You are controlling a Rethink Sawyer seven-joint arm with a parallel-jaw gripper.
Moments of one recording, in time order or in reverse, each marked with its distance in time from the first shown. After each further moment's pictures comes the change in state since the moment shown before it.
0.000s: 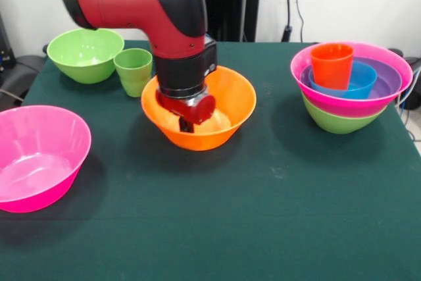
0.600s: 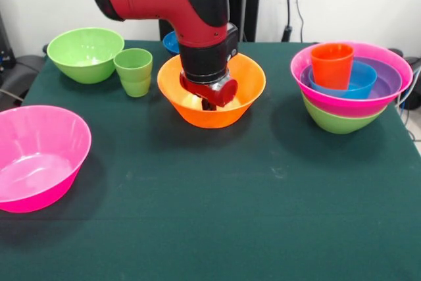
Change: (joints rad) arm 0.071 -0.020 -0.054 0.132 0.060 -0.024 0.000
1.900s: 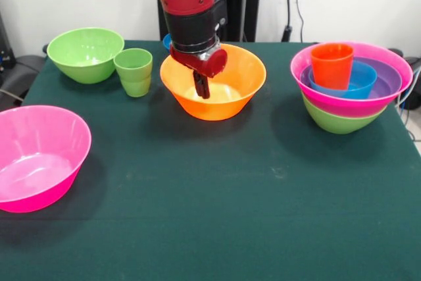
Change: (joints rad) arm -0.090 -0.111 0.044 0.126 0.004 0.042 0.000
